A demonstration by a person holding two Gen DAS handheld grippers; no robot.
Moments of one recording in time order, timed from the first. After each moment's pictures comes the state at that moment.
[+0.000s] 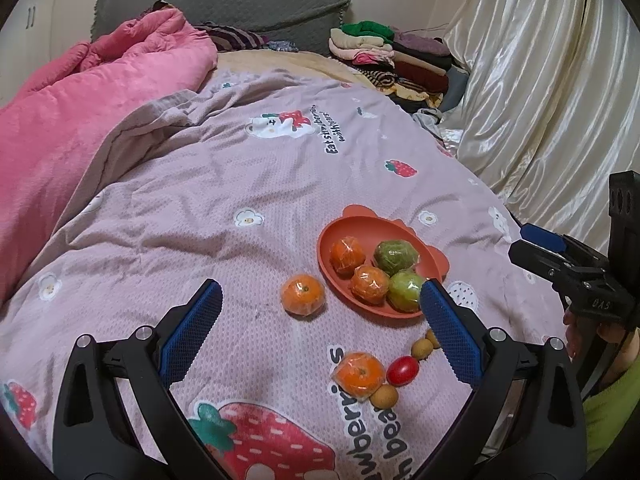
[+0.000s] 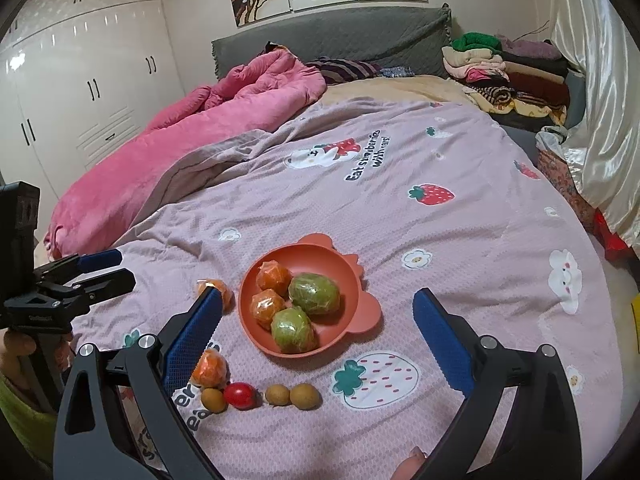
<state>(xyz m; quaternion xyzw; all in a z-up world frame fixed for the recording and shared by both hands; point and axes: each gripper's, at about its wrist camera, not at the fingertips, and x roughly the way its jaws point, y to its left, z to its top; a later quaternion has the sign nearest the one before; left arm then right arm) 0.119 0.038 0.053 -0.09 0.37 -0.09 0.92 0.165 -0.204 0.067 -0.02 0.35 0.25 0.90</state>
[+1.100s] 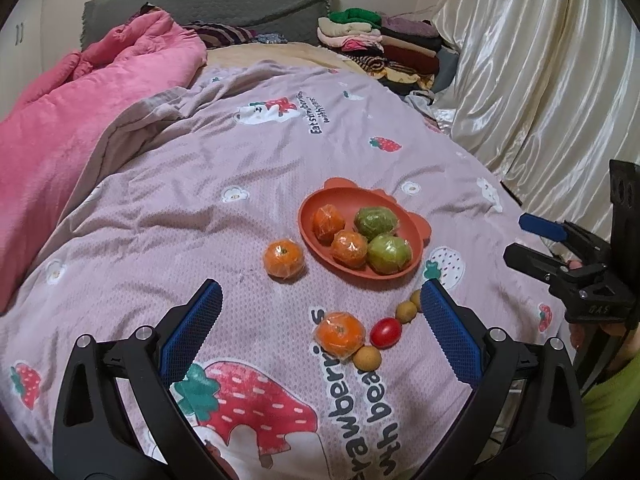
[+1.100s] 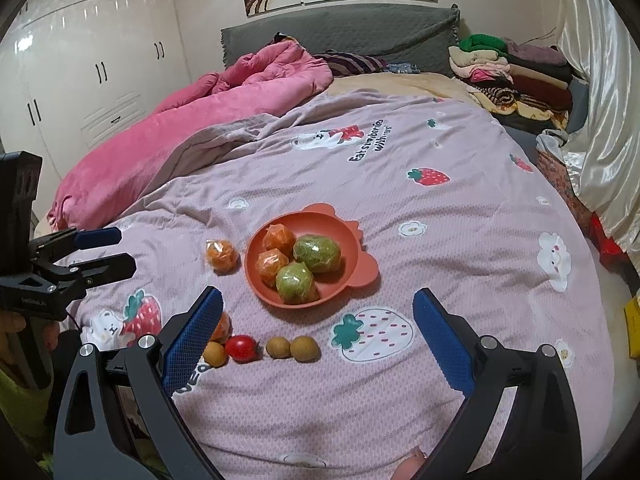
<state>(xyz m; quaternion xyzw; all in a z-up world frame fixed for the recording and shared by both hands) 0.089 0.014 0.054 -0.06 0.39 -0.09 0.91 0.125 -0.214 0.060 -0.04 0.36 0.25 0.90</state>
